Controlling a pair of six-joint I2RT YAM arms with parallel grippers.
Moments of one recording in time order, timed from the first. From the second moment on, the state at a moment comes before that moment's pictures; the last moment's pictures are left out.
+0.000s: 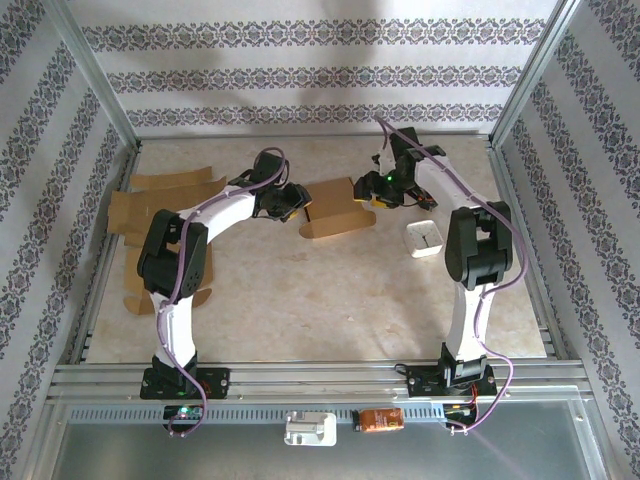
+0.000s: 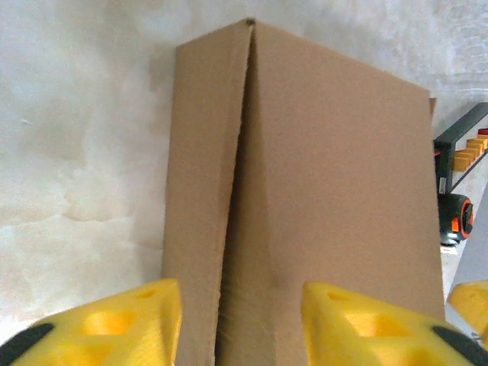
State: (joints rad) left arm -0.37 1.98 1.47 -0.39 0.30 -0.95; right arm 0.19 2.02 1.70 -0.88 -0.50 0.28
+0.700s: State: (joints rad) left arm -0.38 2.08 1.50 -0.38 0.30 -0.83; right arm 0.24 2.12 1.65 -0.79 -0.39 0.25
